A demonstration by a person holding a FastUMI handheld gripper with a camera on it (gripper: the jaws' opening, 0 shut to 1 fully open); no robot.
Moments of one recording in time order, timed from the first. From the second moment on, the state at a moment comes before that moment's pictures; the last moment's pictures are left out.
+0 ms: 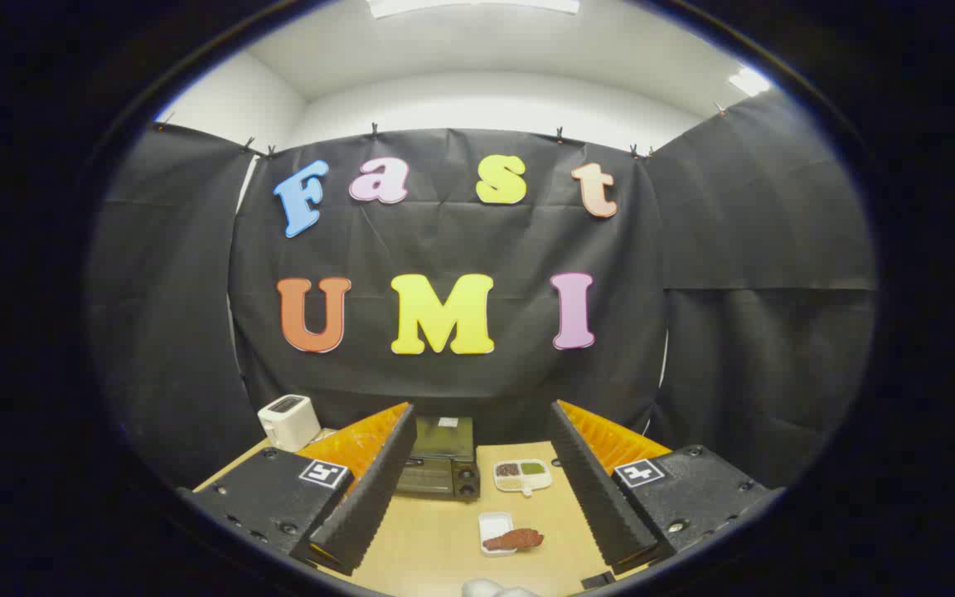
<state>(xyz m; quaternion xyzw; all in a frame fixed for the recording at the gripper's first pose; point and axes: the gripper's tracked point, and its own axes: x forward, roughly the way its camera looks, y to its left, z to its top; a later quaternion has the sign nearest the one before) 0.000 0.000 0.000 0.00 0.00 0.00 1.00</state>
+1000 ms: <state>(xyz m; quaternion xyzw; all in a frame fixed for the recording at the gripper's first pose) 0.143 0.055 -0.051 0.01 0.02 0.03 1.00</state>
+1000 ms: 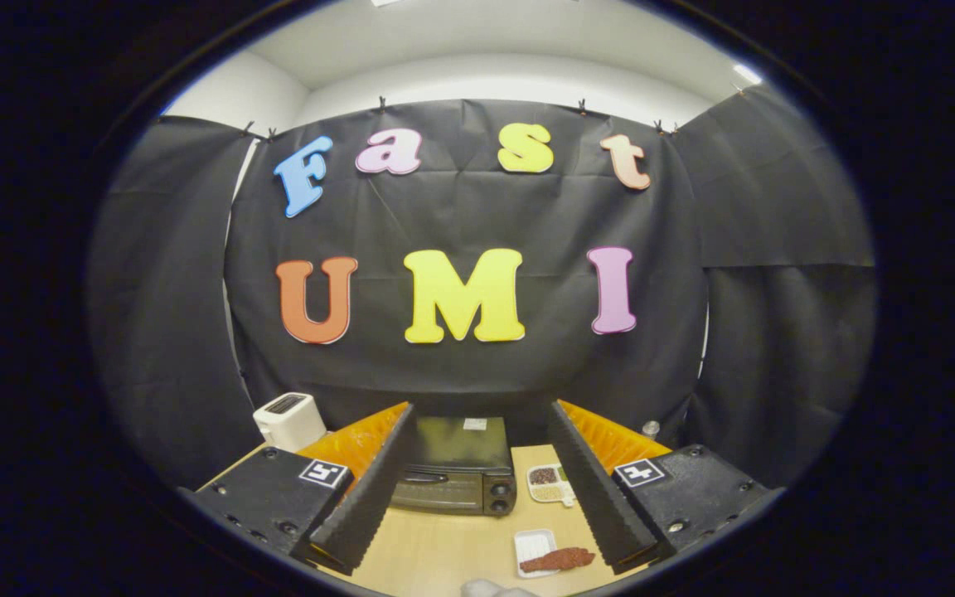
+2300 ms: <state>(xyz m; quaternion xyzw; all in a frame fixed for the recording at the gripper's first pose) 0.330 0.182 -0.279 0.00 0.13 0.02 0.99</state>
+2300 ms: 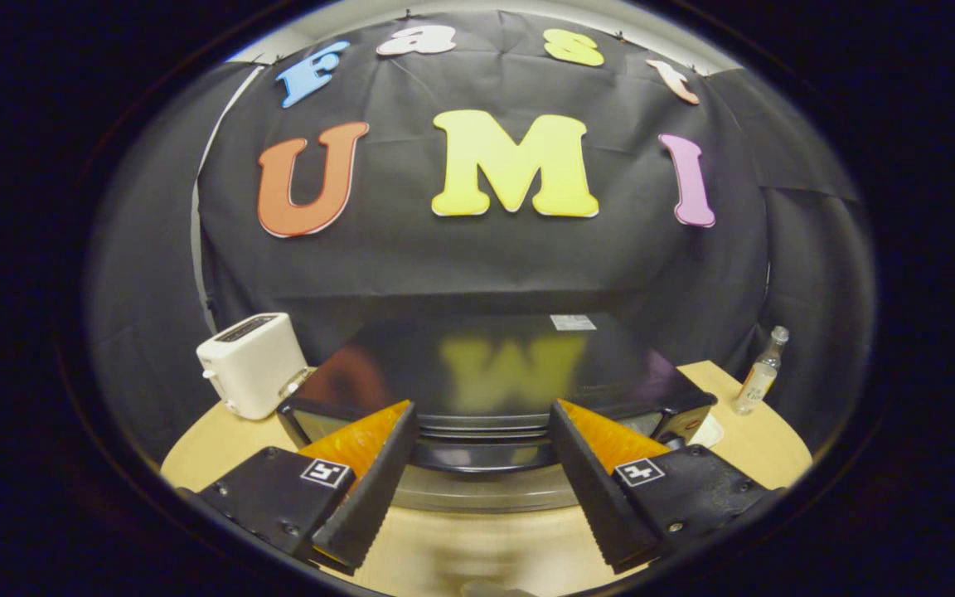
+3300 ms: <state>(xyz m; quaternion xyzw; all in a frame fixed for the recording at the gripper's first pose) 0.217 0.174 -0.331 -0.04 0.21 0.03 0.98</state>
